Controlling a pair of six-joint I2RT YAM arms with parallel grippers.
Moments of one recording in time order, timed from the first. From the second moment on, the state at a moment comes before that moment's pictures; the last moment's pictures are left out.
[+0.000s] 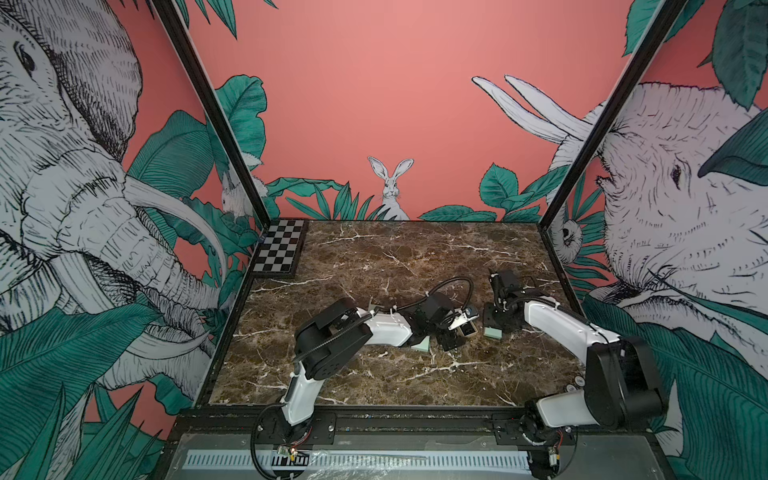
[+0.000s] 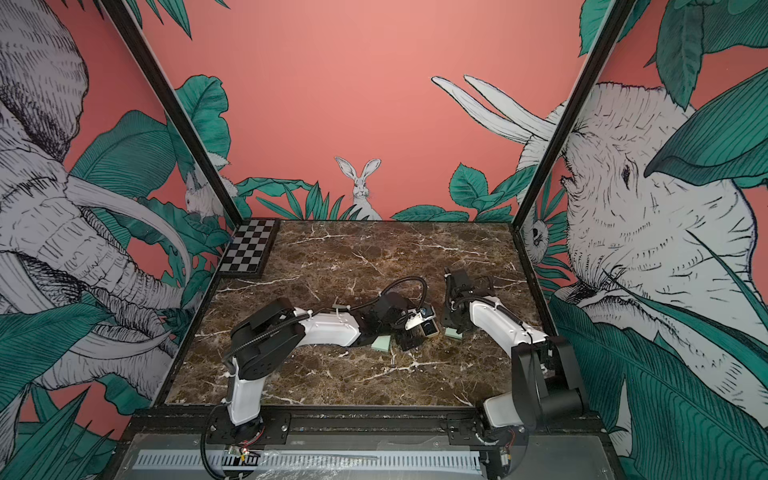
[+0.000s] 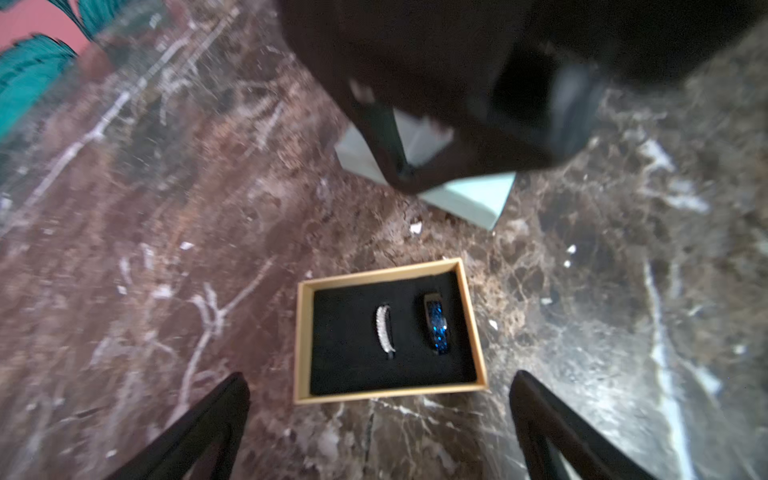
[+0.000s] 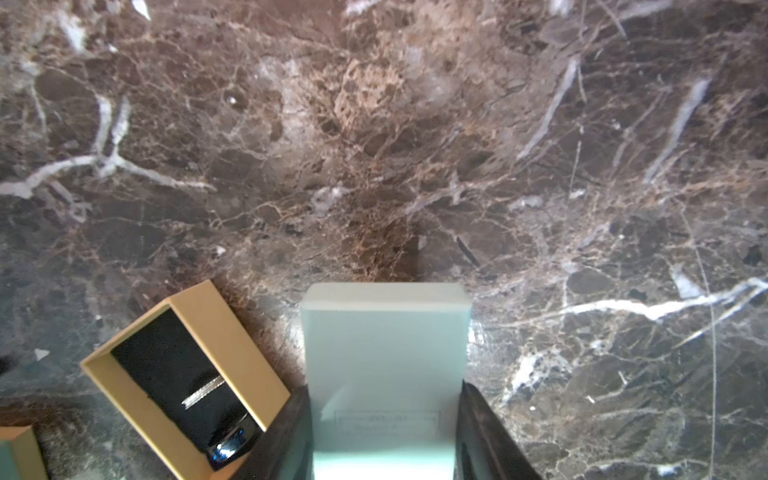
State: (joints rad) left arm -1.04 1.97 1.14 0.23 0.13 0.35; right arm 0.25 1.43 0.84 -0.69 0.11 0.43
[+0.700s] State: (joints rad) left arm -0.82 1.81 1.44 -0.23 0.21 0.01; right arm 0.27 1.42 0.84 -0.71 0.09 0.42
